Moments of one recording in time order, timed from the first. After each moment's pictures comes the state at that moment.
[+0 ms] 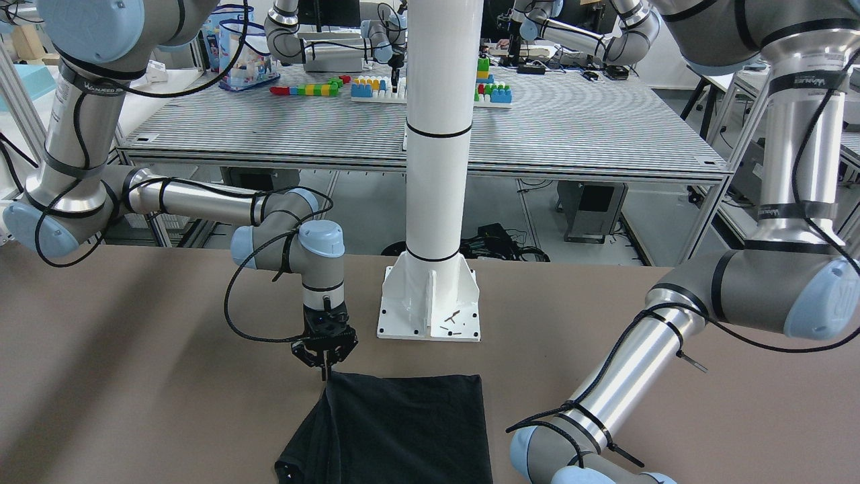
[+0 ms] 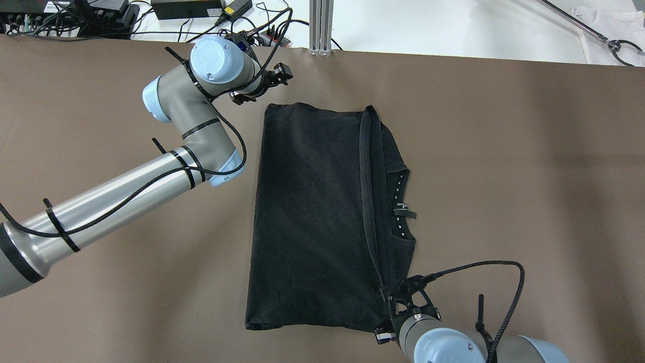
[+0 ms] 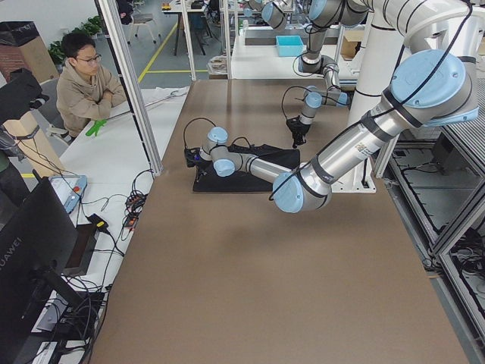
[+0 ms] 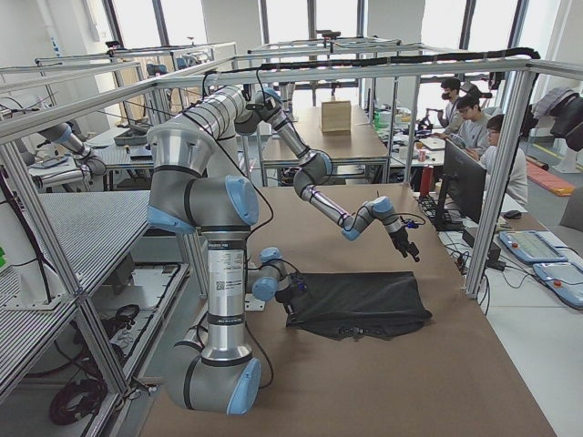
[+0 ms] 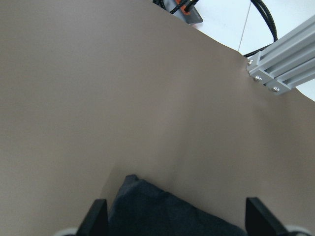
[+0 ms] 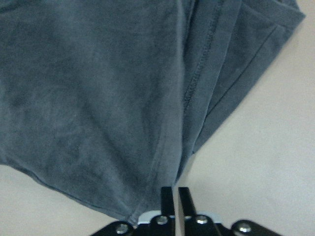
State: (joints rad) left arm -0.83 -2.57 -0.90 -2.31 -1.73 -1.53; right arm 0.17 -1.35 2.07 -1.51 1.43 1.12
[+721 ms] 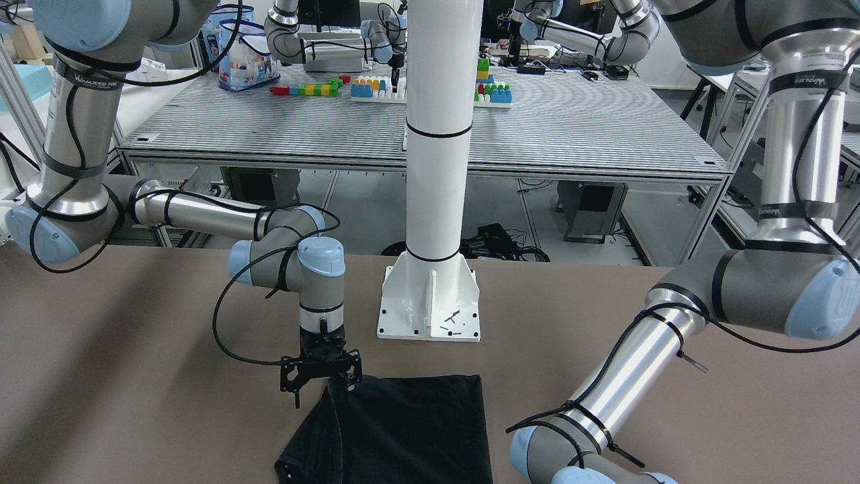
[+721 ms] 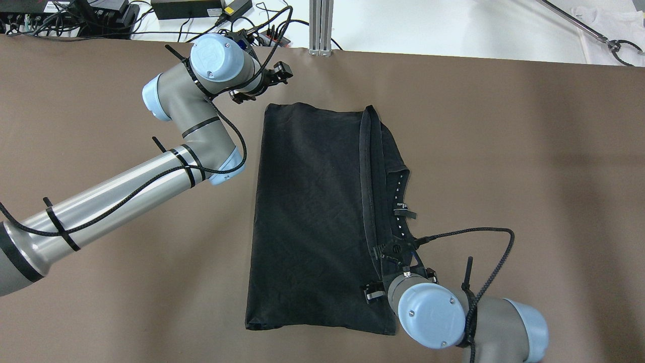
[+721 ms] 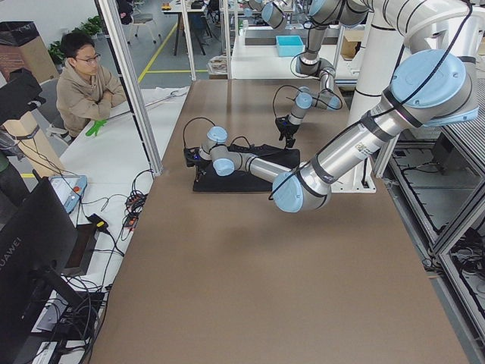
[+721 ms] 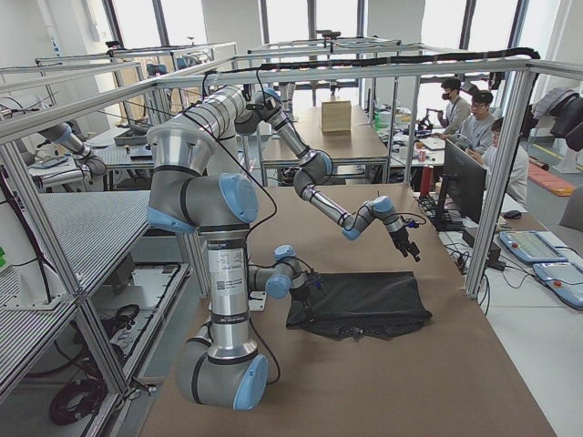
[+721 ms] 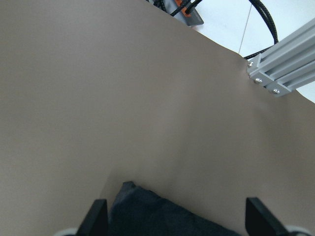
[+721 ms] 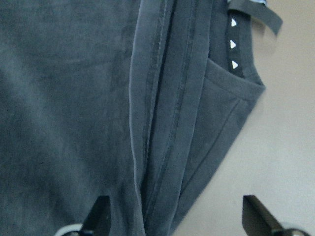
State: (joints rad) left arm -0.84 -2.57 -0.90 -2.30 -1.73 -1.53; right arm 0.29 -1.26 1.99 -1.51 1.43 1.10
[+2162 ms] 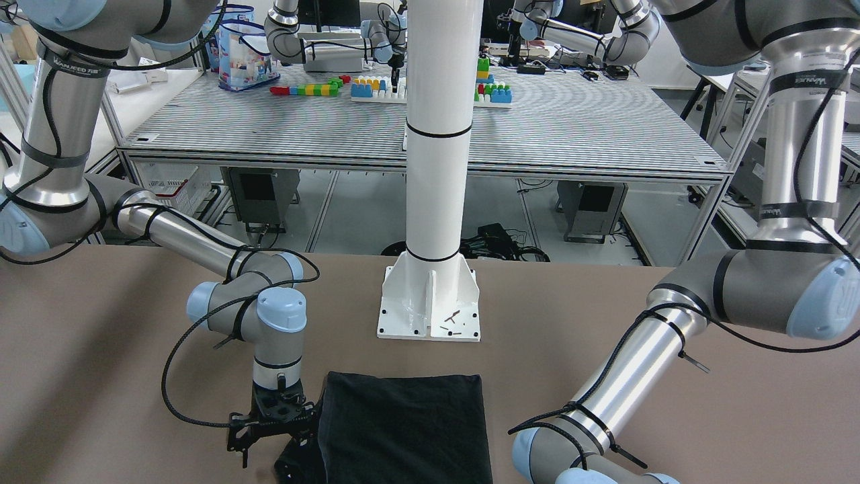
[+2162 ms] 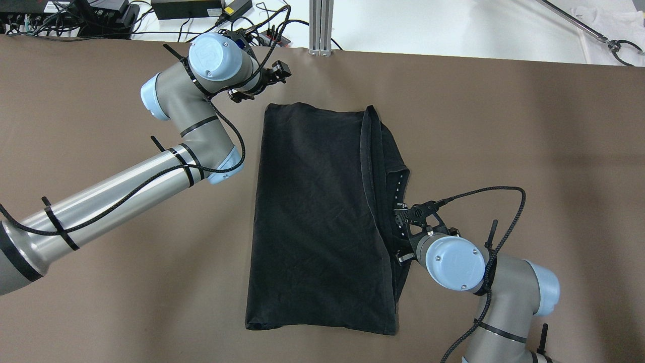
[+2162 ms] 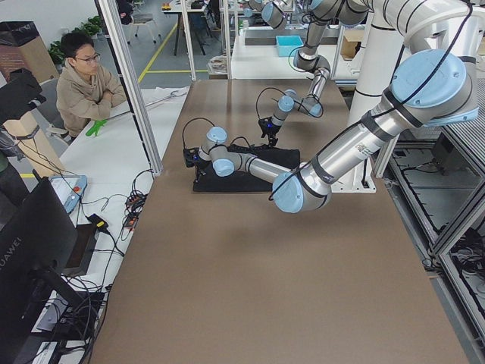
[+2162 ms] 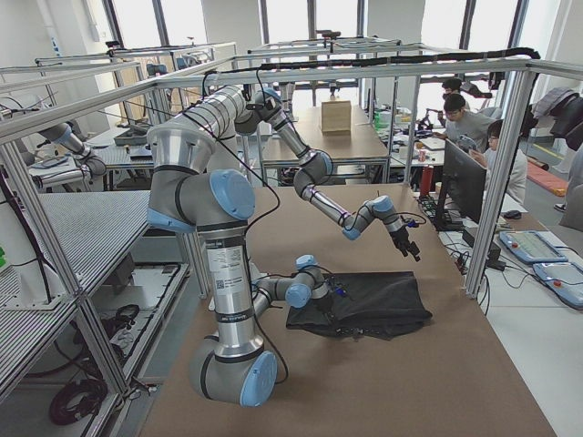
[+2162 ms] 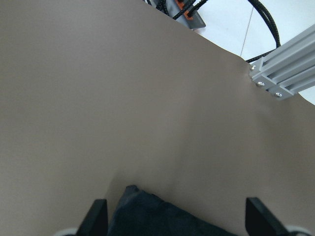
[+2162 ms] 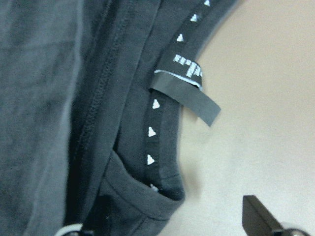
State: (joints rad) left arm -0.84 -2.57 -0.90 -2.30 -1.73 -1.53; right arm 0.45 -1.29 1.83 -1.36 1.48 0.85
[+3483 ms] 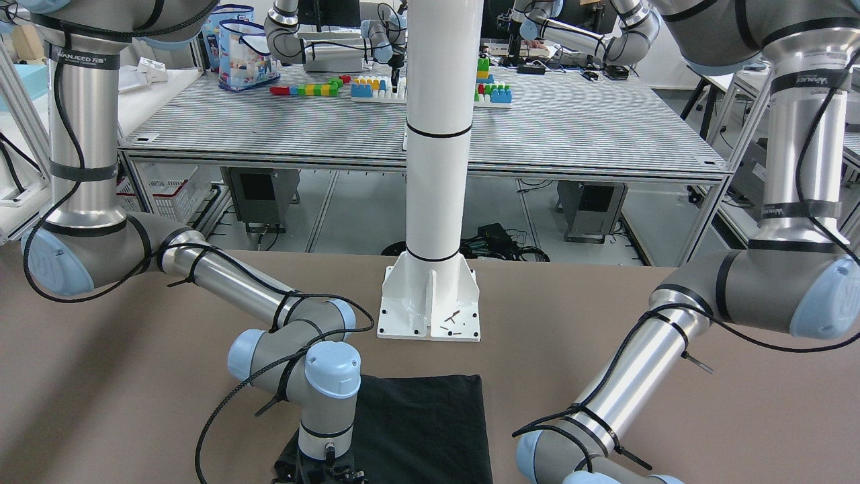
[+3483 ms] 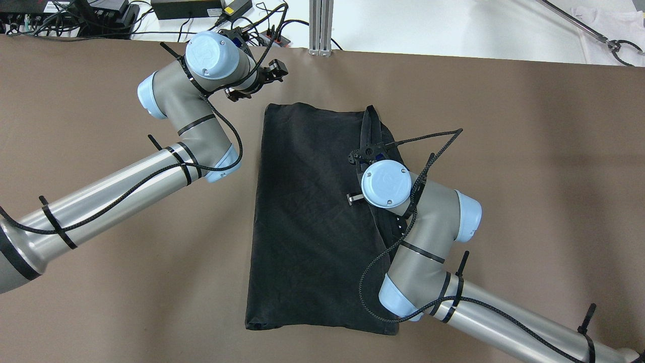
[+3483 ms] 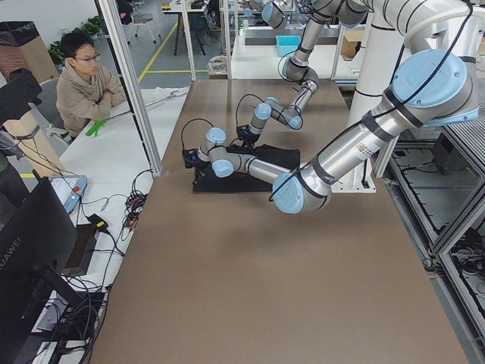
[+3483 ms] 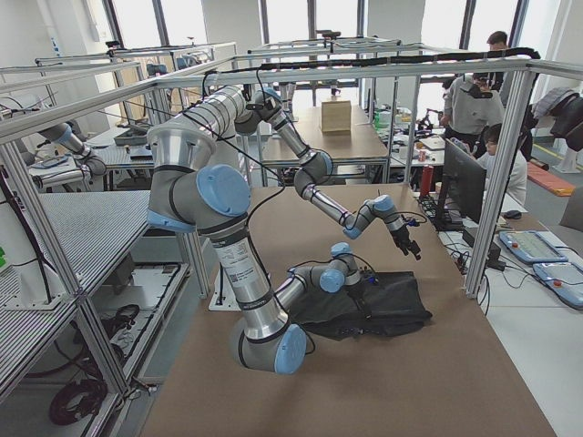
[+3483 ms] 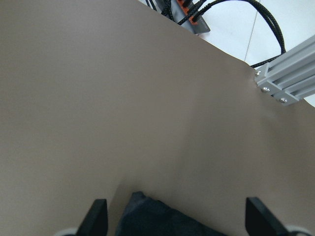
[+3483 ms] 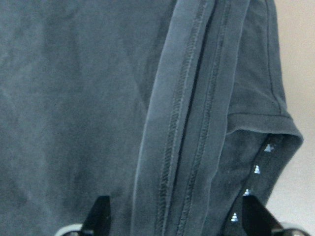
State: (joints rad) left arm -0.85 -2.56 -0.90 -2.30 -1.73 -1.53; right arm 0.57 -0.92 1.51 -1.41 1.58 0.86
